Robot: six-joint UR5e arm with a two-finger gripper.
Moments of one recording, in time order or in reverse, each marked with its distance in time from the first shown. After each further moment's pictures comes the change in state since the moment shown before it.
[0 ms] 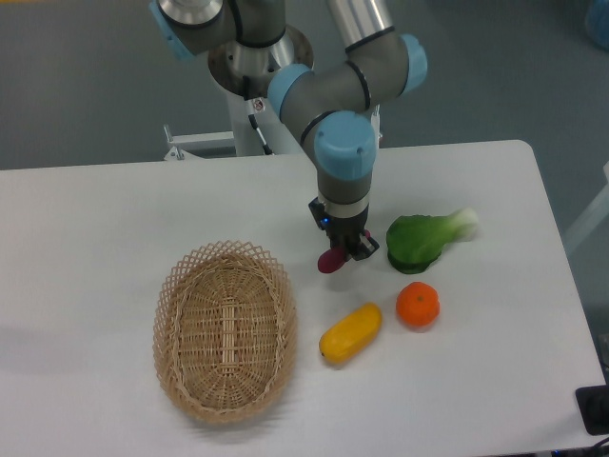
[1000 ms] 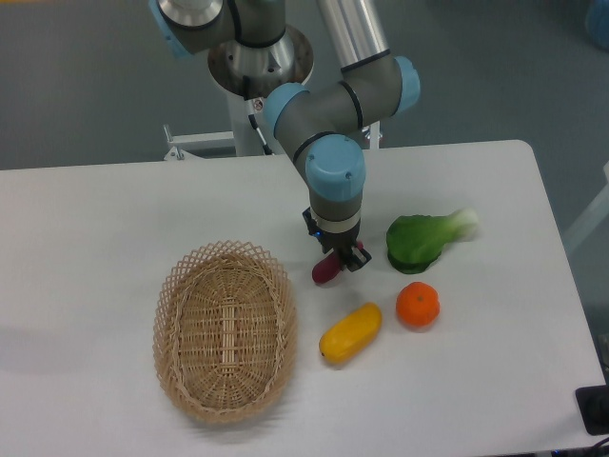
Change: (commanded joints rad) arm -0.008 -0.009 0.084 0.012 0.002 -0.002
